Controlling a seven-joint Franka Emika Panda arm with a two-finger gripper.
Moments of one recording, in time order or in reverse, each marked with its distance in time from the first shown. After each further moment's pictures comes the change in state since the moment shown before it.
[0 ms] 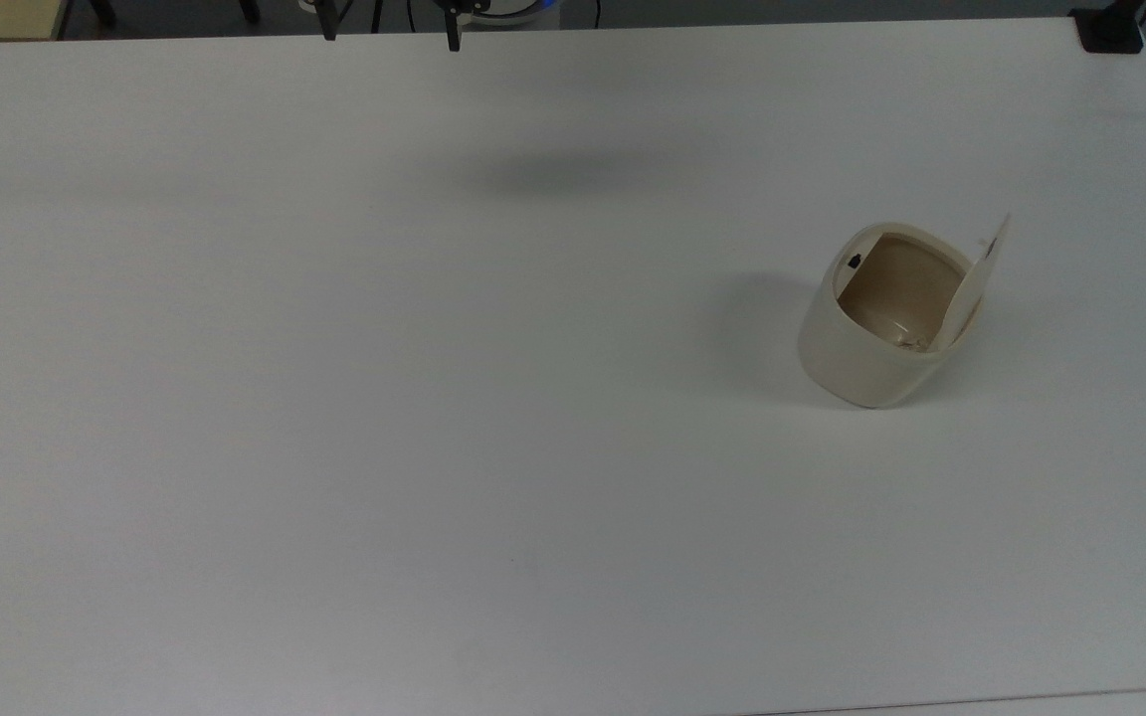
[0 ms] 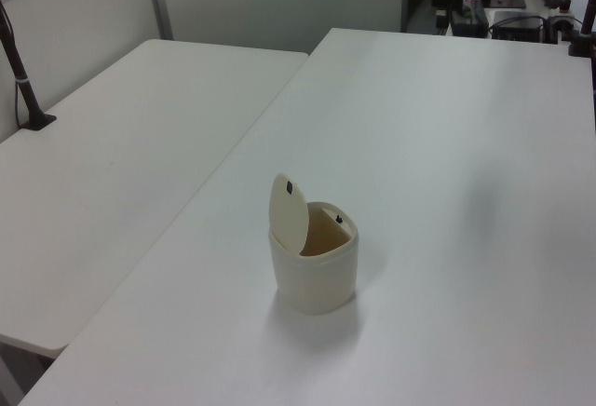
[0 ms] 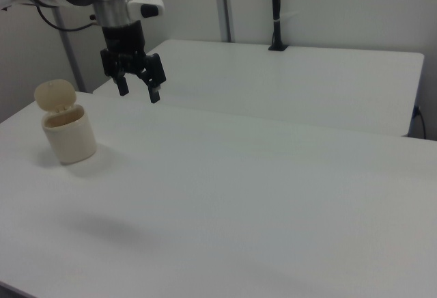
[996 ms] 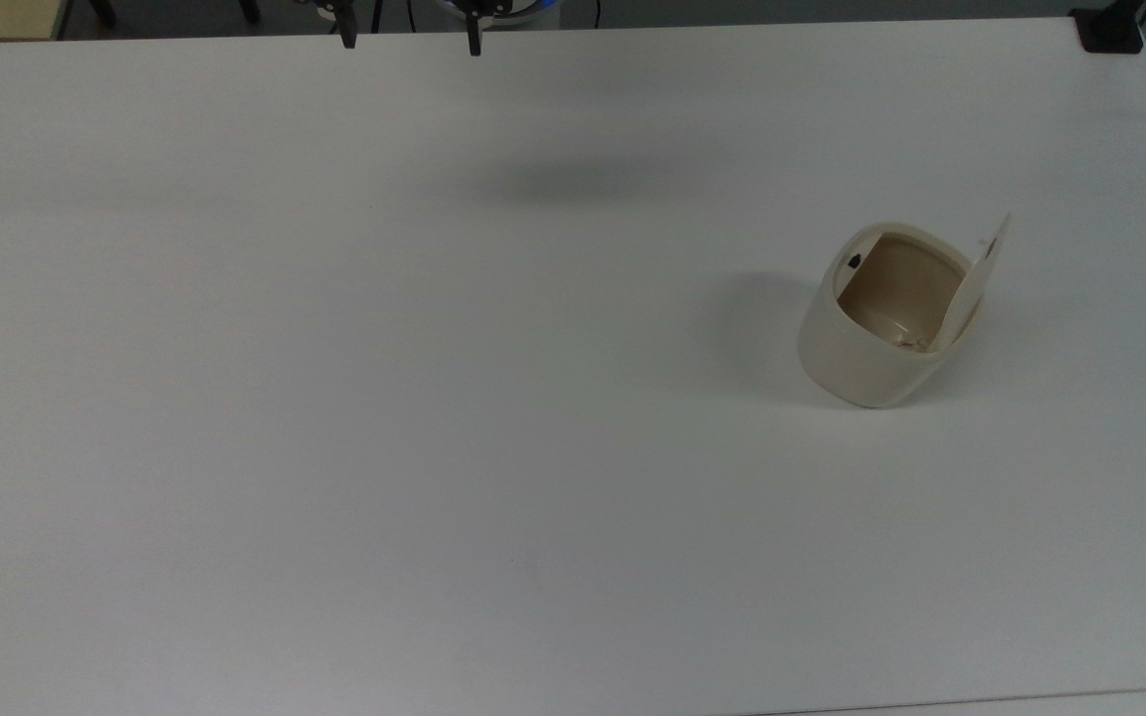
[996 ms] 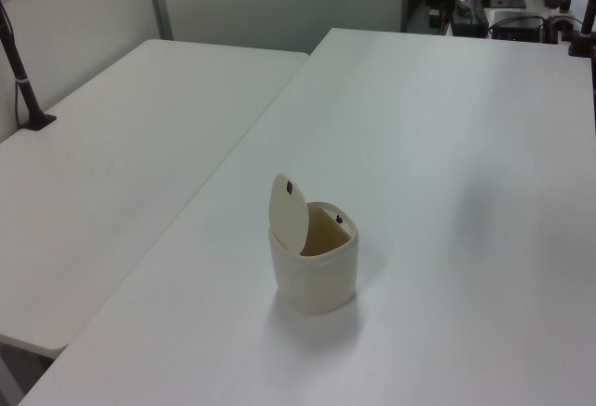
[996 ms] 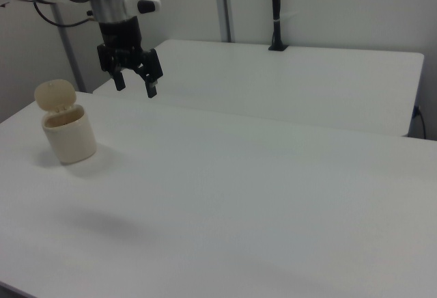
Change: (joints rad) arm 0.009 0.022 0.012 0.036 0.015 0.000 0.000
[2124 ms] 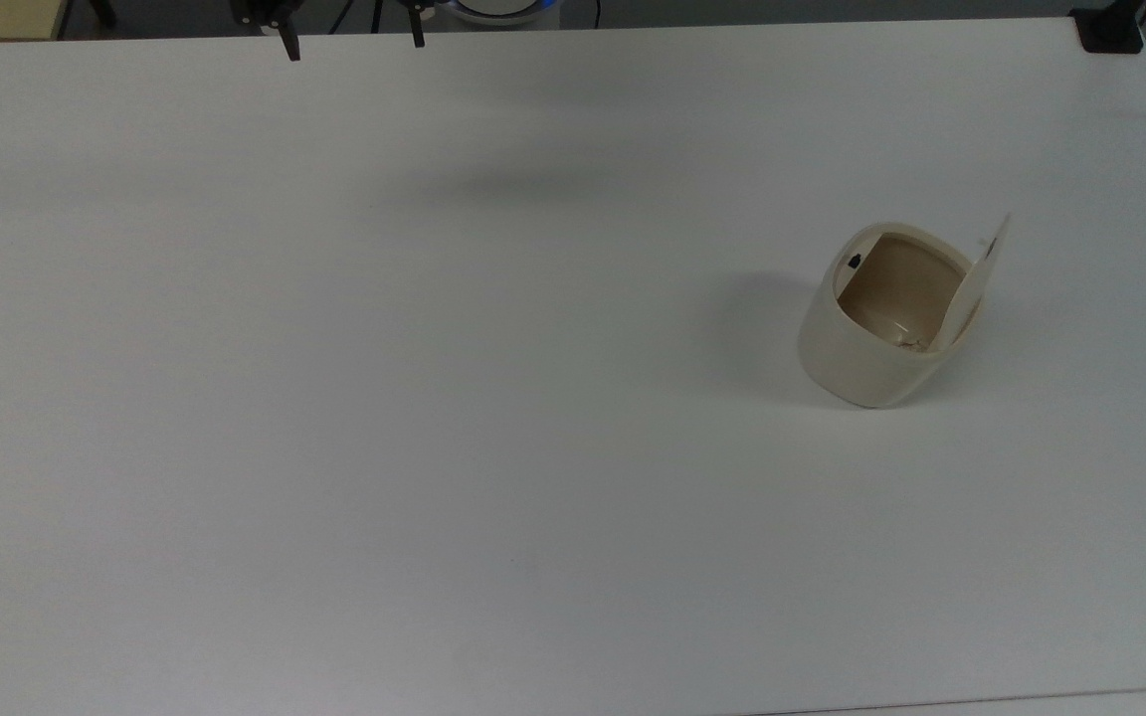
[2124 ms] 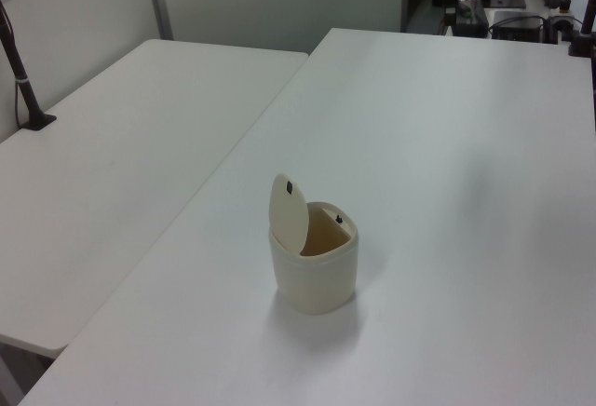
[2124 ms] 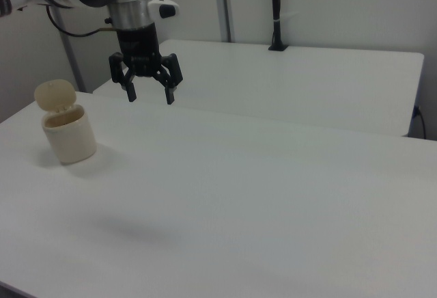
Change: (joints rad) arm -0.040 0.015 -0.030 0.000 -0.019 -0.023 -0.308
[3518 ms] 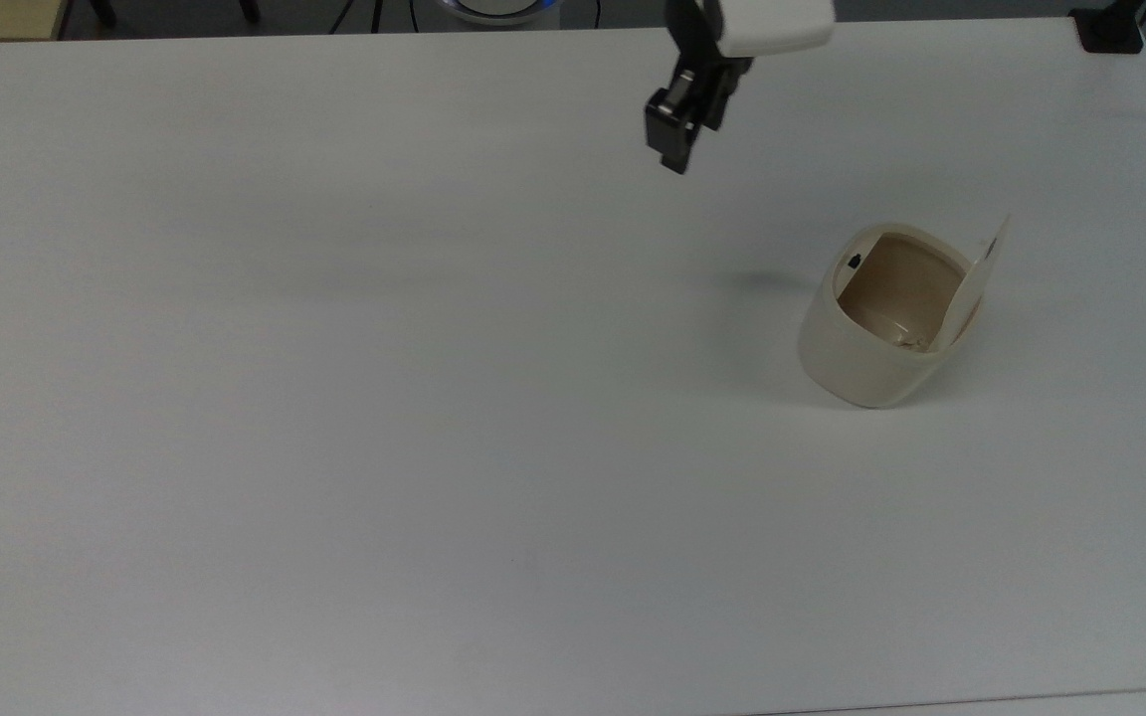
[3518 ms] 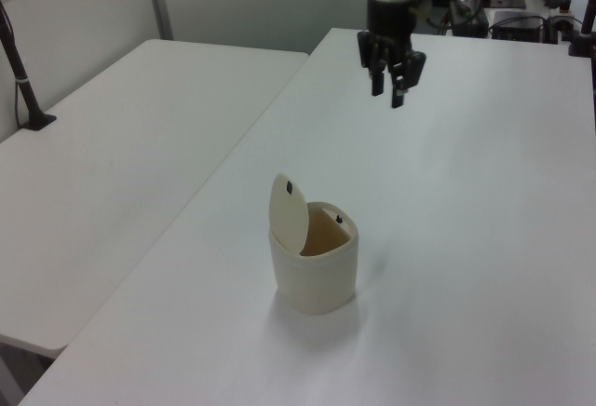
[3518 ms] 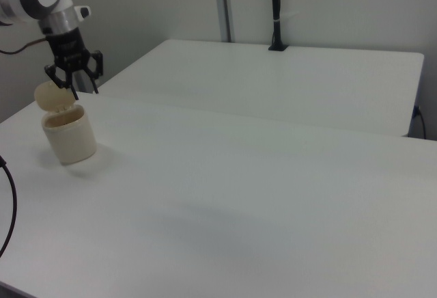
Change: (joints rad) arm 0.458 0.186 -0.030 0.123 0.005 0.143 -0.347
